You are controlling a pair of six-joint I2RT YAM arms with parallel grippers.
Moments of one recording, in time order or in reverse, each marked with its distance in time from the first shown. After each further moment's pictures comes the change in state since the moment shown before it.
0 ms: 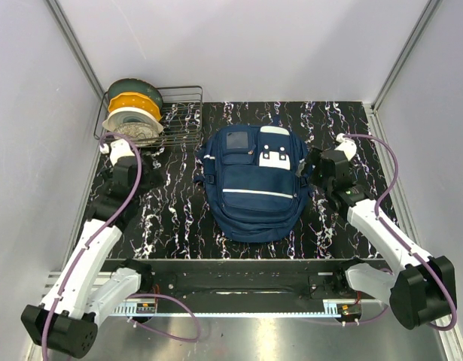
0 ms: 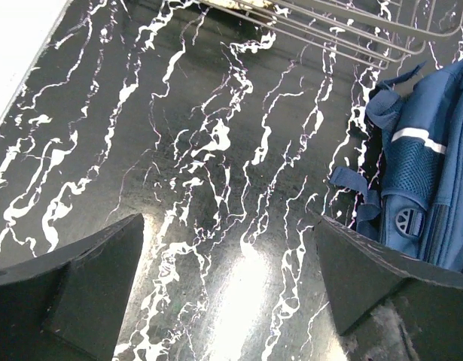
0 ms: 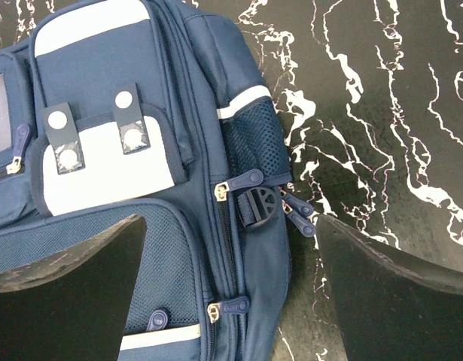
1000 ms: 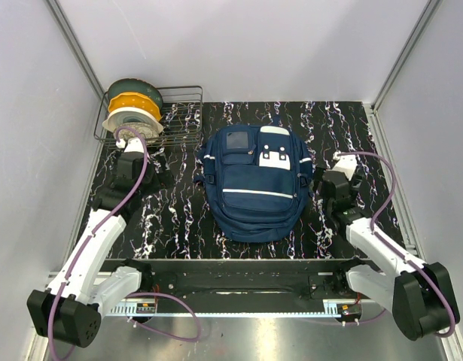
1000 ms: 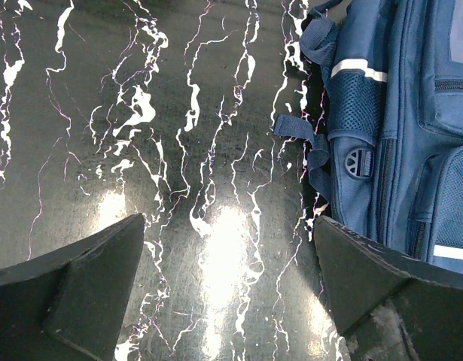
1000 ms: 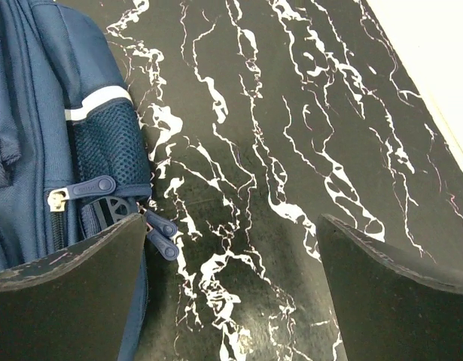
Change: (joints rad) left arm 0.055 0.091 -0.005 0.046 0.317 0.059; right arm 0.000 -0.082 -0.251 0.216 0.282 -0.309
